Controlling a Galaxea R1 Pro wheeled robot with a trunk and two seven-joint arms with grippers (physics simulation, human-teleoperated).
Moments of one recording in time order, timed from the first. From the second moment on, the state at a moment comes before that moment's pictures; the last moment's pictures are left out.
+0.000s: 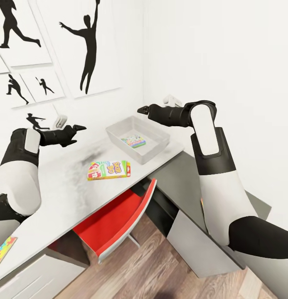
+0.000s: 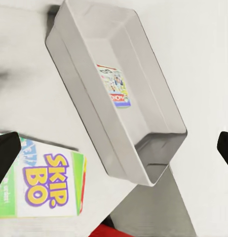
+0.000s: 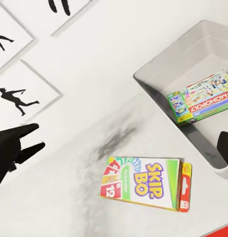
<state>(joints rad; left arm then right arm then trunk) -1.39 0.16 0.54 -0.68 0.20 0.99 -0.32 -1.28 0.17 0.14 -1.31 -0.92 1.04 -0.39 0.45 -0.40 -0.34</state>
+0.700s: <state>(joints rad) -1.28 0.16 0.50 -0.77 0.19 1.02 -0.32 -1.27 0.17 0.14 -1.31 -0.92 1.05 -0.40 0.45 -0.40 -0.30</state>
